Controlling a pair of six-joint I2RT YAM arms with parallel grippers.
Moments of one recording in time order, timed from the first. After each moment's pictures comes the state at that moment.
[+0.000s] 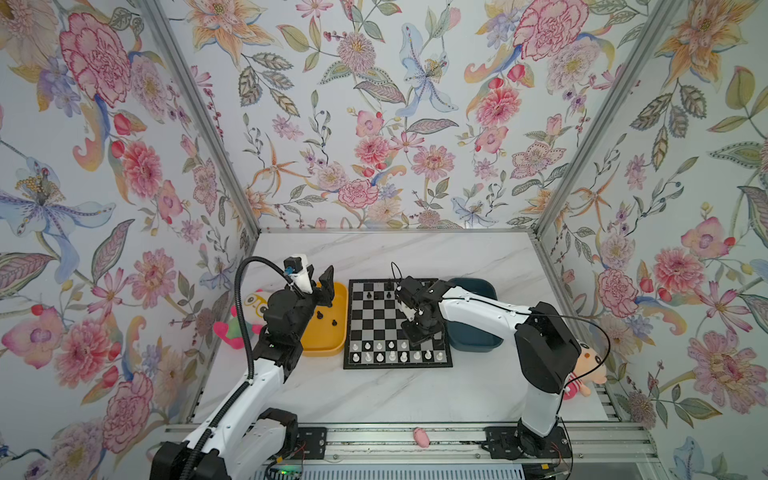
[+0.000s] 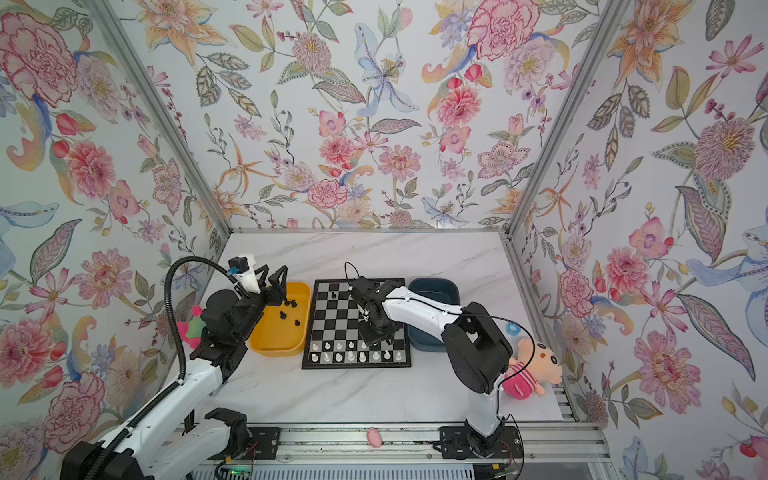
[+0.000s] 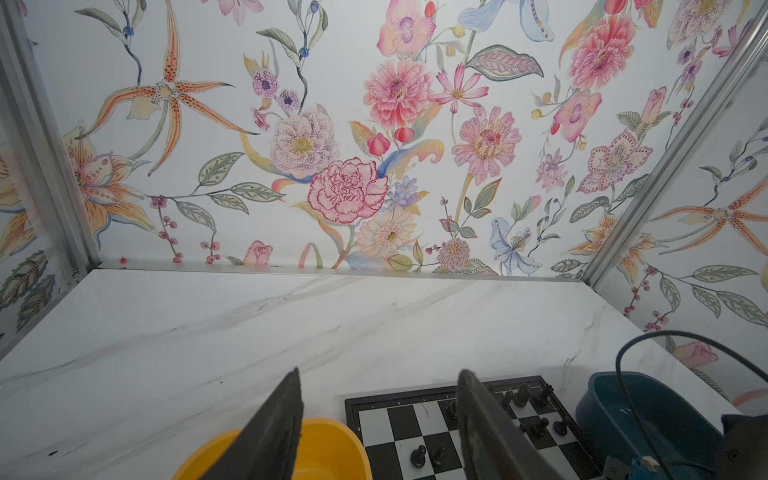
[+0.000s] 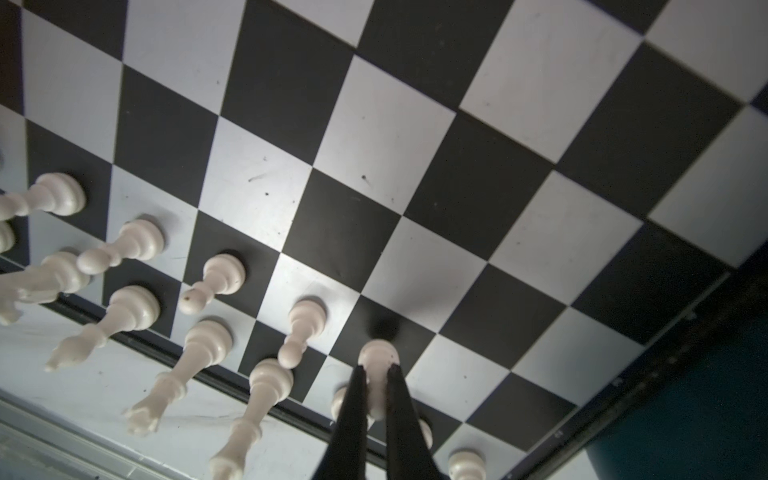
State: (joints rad) left arm -0.25 0.96 0.53 0.40 0.00 -0.22; right arm 0.83 1.87 1.38 -0.93 -0.07 0.32
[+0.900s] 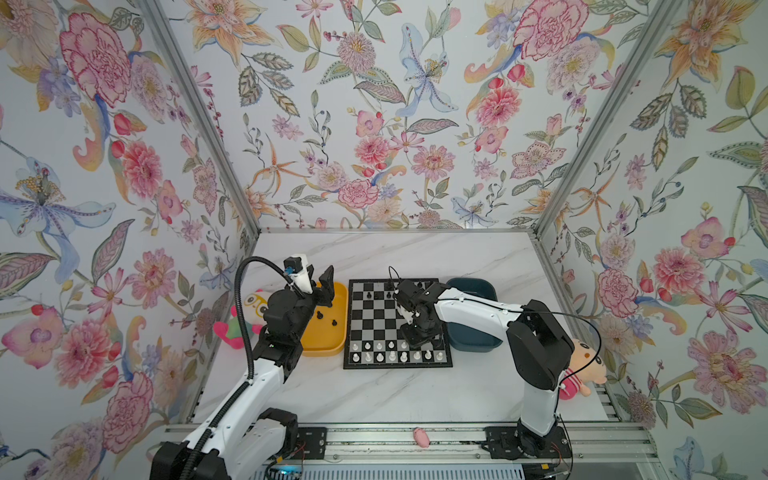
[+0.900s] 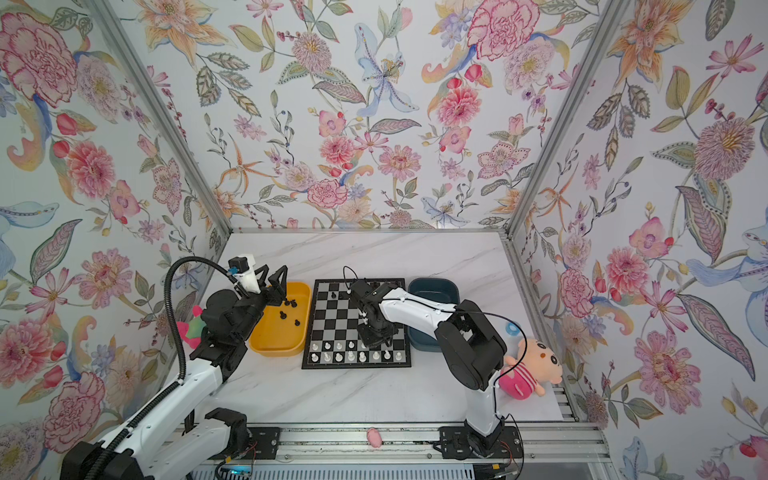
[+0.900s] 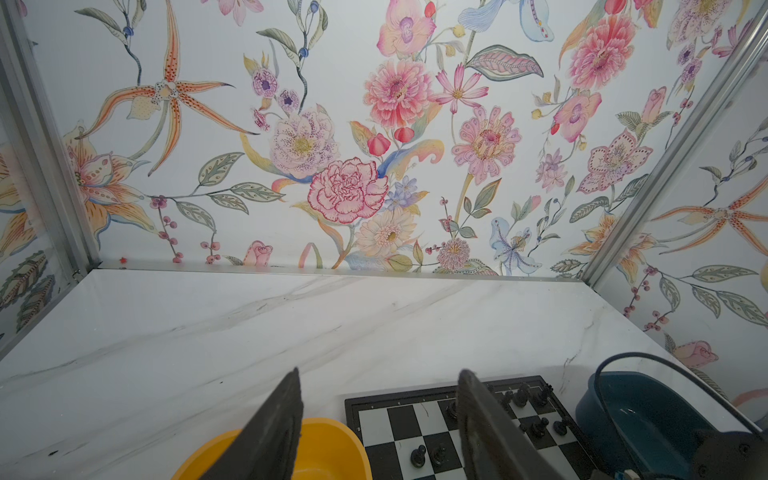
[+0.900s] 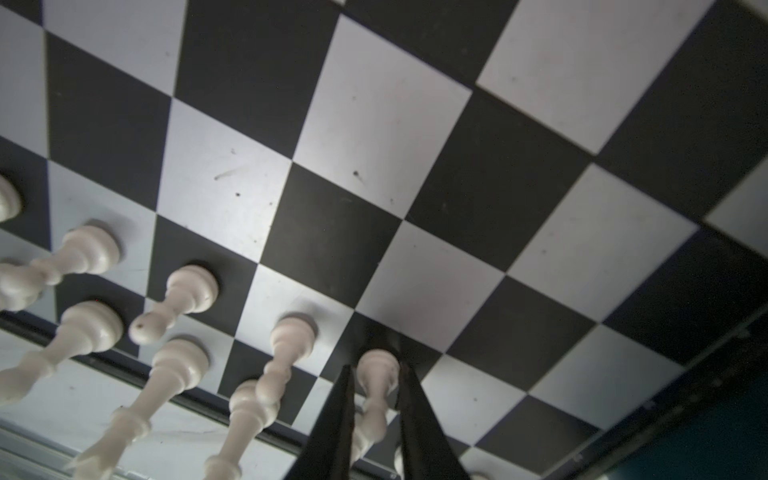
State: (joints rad) left arm -0.25 0.96 0.53 0.40 0.00 -0.22; right arm 0.83 1.91 1.37 -0.92 -0.06 0.32
